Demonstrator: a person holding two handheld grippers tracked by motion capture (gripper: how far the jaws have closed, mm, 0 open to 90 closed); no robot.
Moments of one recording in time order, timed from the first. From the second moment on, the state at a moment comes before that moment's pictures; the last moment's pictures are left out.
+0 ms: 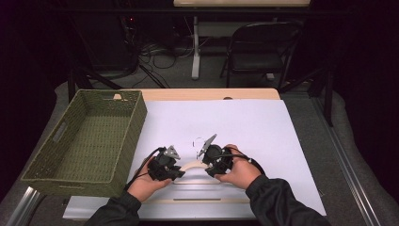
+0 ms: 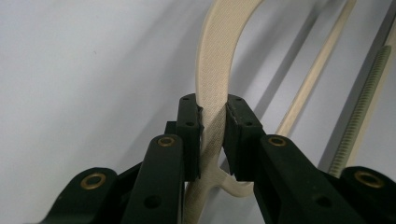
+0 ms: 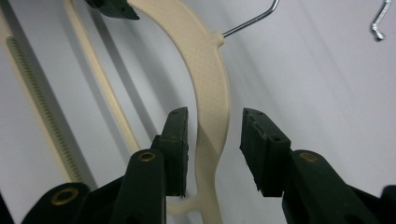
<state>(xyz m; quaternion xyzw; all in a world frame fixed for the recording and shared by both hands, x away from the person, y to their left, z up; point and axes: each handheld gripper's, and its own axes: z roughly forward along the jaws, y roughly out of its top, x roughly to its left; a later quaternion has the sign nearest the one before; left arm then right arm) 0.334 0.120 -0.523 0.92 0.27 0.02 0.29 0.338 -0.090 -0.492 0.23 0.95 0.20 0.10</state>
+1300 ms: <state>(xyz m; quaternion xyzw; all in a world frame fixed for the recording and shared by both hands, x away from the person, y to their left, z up) 0.323 0.140 -0.514 0.93 0.23 -0.05 0.28 0.312 -0.077 -0.482 0.17 0.95 0.22 0.17</state>
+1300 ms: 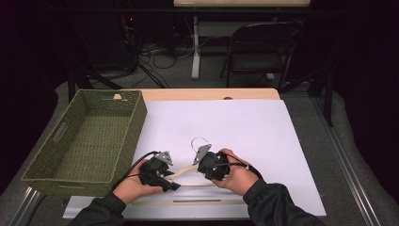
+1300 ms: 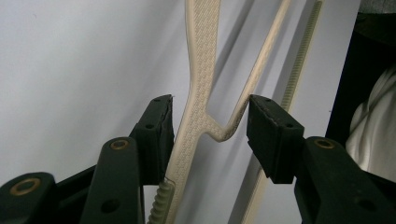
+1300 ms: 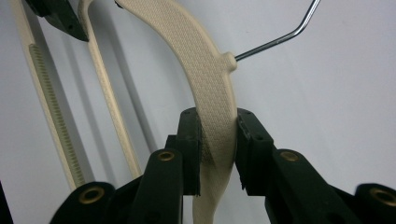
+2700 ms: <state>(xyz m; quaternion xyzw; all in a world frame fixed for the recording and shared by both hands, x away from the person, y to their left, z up) 0.316 0.149 -0.503 0.92 0.21 -0.05 0.31 0.303 -0.078 -0.457 0.16 0.93 0.26 0.19</state>
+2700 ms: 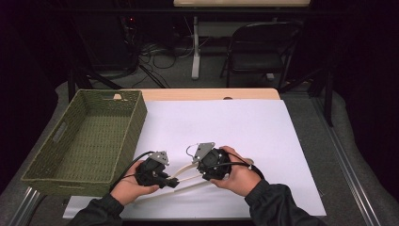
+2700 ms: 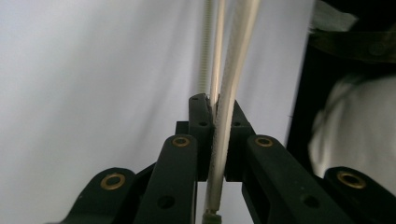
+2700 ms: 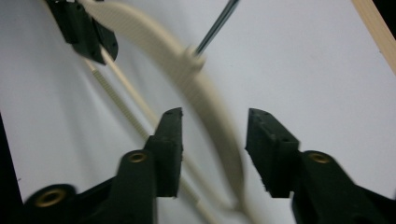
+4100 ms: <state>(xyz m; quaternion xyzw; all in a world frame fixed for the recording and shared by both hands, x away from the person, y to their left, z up) 0.272 0.226 -0.409 0.87 0.29 0.04 0.40 0.289 -0.208 -0.453 0.29 0.87 0.31 0.25</state>
